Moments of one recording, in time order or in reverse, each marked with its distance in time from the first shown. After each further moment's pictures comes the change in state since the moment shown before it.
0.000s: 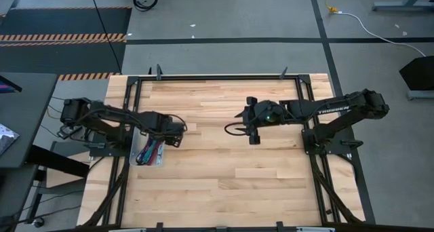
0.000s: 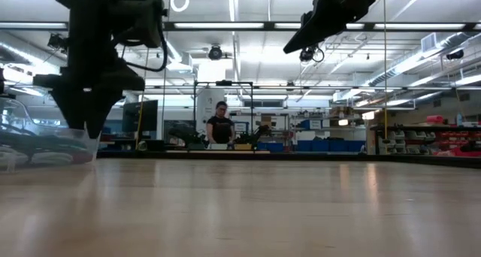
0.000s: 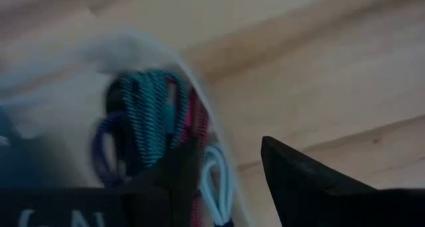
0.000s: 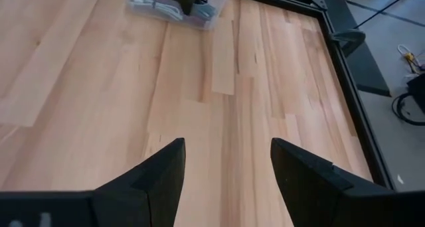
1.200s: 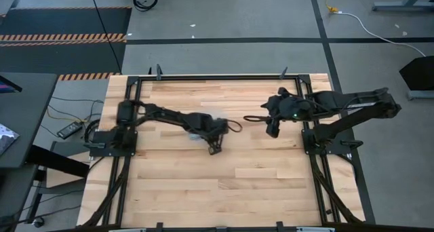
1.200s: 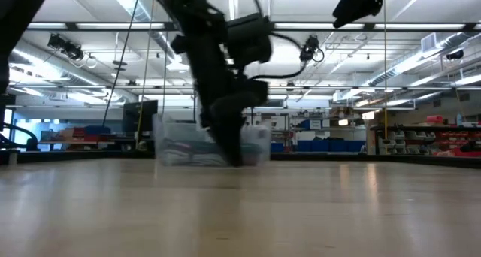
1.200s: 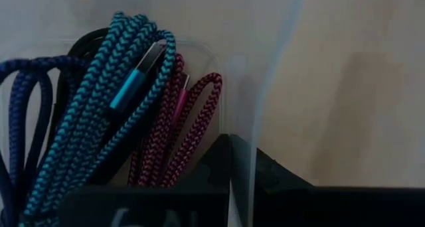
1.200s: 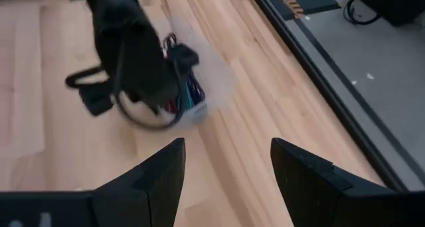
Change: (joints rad) left arm 0.039 0.624 0.511 0.477 0.043 0.998; right arm 0.094 -0.218 0.167 -0.521 0.259 0.481
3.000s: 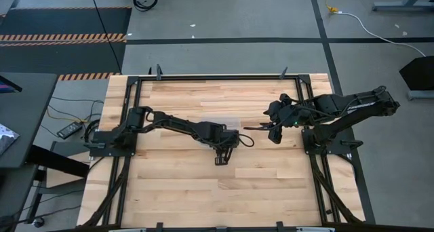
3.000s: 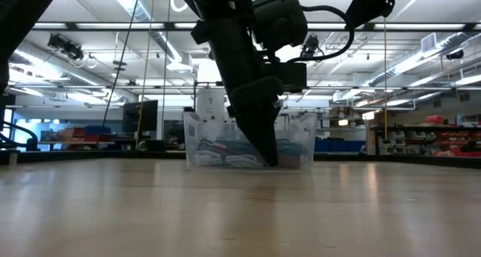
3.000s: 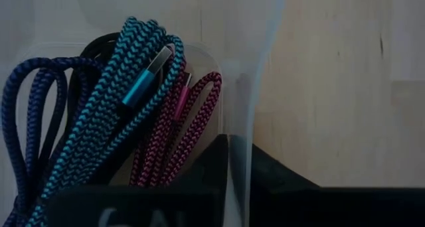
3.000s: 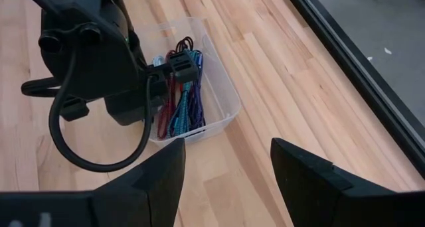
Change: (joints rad) left arm -0.093 0.131 0.232 -0.053 0.023 0.173; right arm 0.086 0.007 -0.001 -0.093 0.004 0.140
